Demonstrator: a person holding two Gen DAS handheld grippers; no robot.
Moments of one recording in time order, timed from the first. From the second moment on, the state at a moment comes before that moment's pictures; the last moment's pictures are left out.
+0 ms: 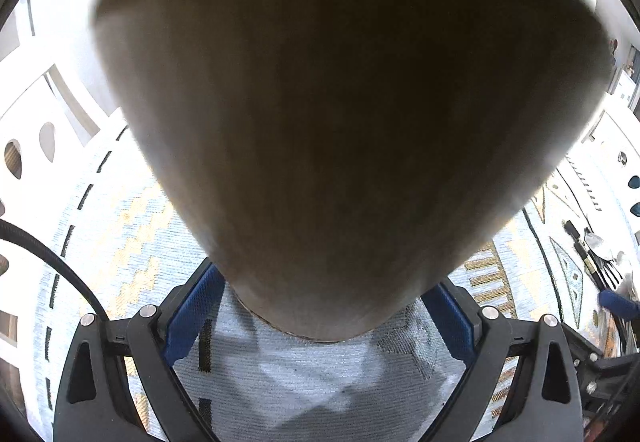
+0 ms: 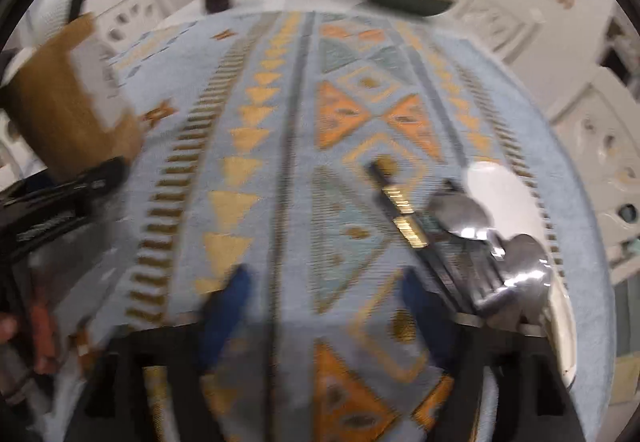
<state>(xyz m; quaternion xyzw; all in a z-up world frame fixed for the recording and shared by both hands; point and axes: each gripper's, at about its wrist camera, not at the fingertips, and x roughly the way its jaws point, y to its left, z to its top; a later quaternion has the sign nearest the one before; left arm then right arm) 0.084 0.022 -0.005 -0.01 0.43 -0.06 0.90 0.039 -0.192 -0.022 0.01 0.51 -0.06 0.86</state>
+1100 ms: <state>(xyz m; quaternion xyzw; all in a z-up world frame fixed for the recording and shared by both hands) 0.057 0.006 0.011 0.01 0.39 -0.05 0.92 0.027 -0.191 -0.027 0.02 0.46 -0.06 0.88</state>
